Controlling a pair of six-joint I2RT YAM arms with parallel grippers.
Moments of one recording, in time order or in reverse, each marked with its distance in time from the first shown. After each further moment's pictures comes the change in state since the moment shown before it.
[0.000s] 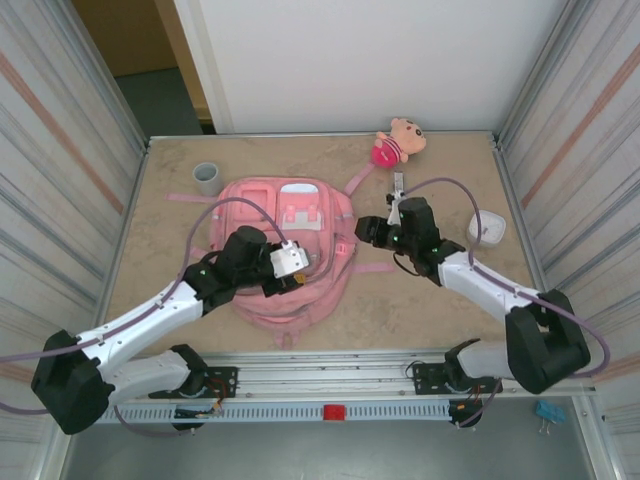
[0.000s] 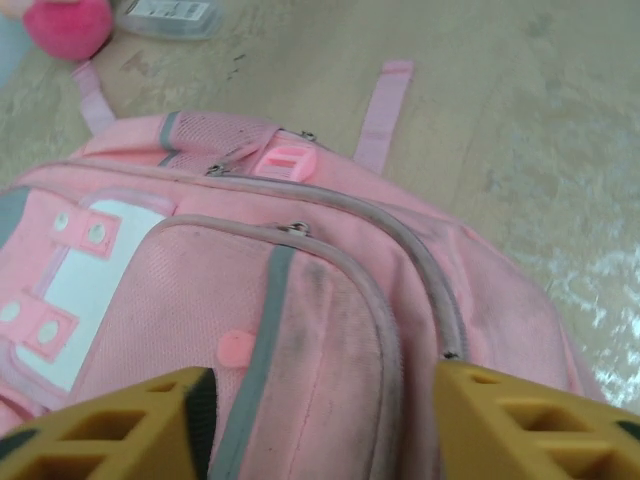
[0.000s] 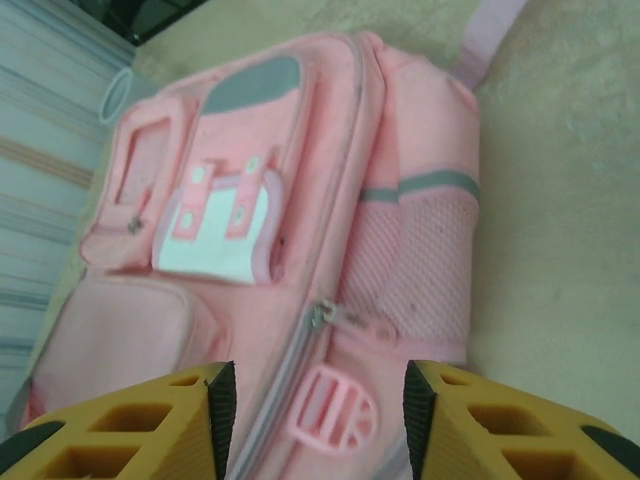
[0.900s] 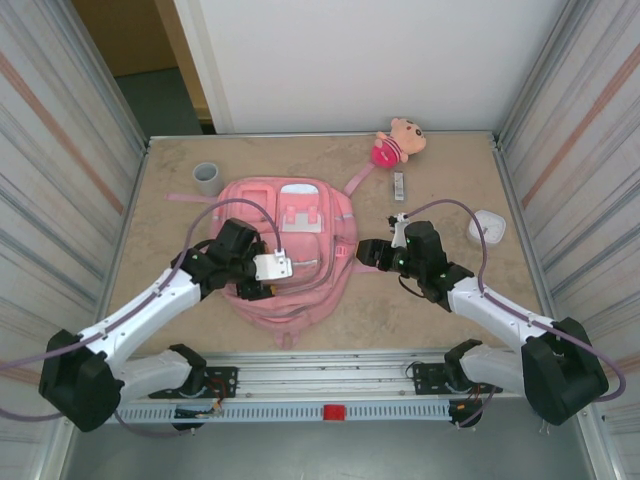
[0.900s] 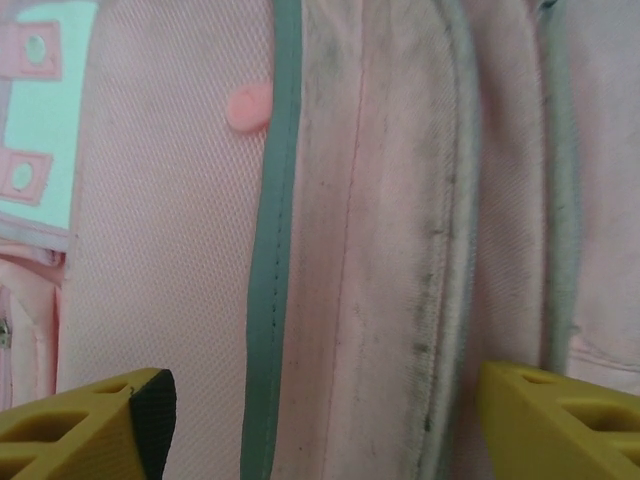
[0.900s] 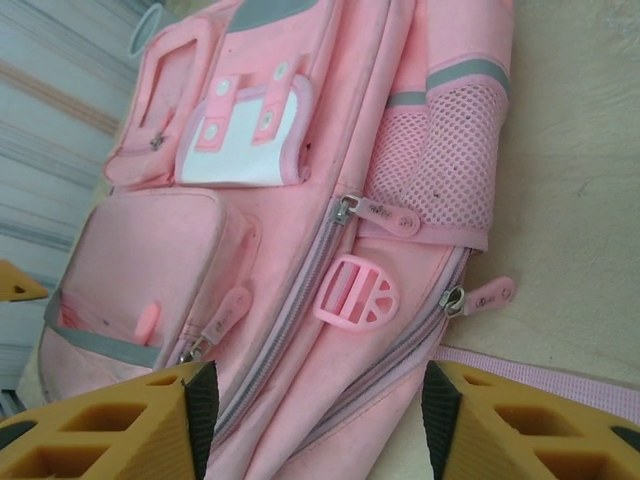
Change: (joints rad) left arm 0.132 0.065 0.089 -0.354 -0.096 0.373; right arm 0.041 -0.150 -0.167 0.048 -0.035 -0.004
